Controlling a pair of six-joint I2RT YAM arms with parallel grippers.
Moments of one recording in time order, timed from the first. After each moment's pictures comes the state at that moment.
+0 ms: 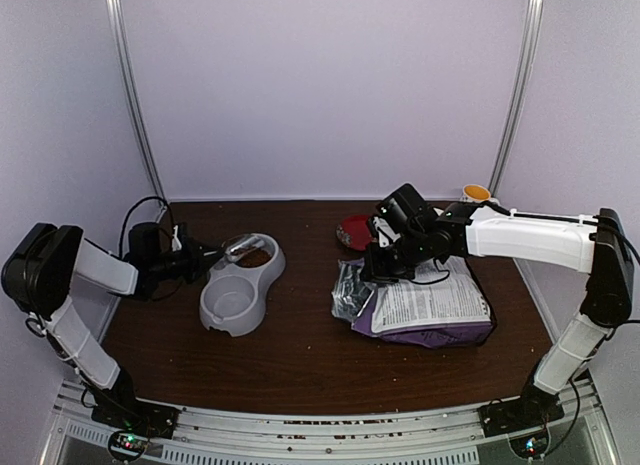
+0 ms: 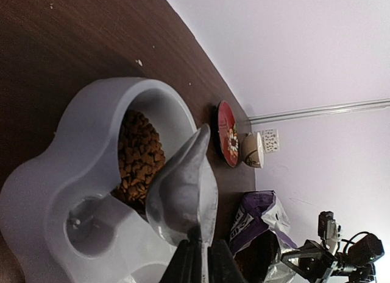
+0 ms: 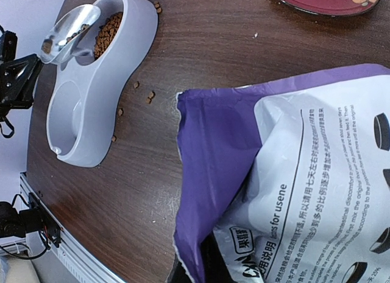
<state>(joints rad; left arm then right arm) -0.11 1.66 0.58 0.71 0.70 -1.02 0.79 1.64 1.27 -0.55 -0.10 0.68</state>
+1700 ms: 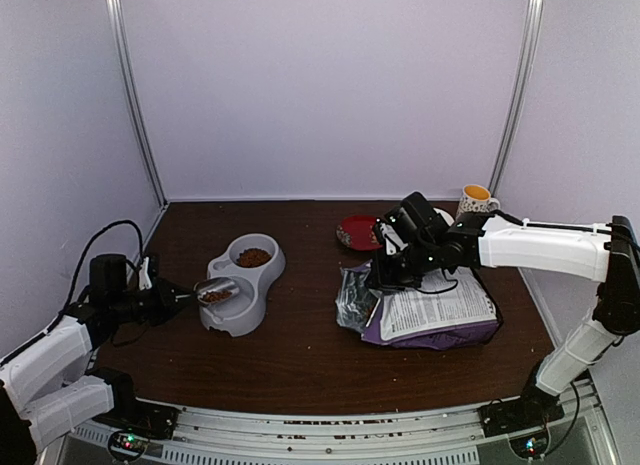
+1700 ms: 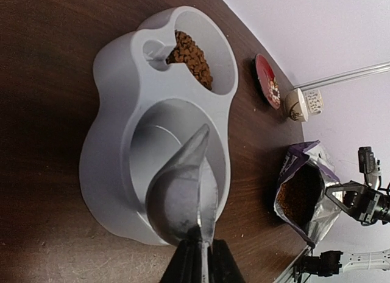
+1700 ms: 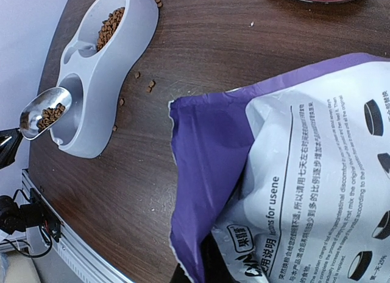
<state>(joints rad) -0.11 0.76 0.32 -0.14 0.57 -0.74 0.82 1.56 1.16 -0.50 -0.08 0.71</state>
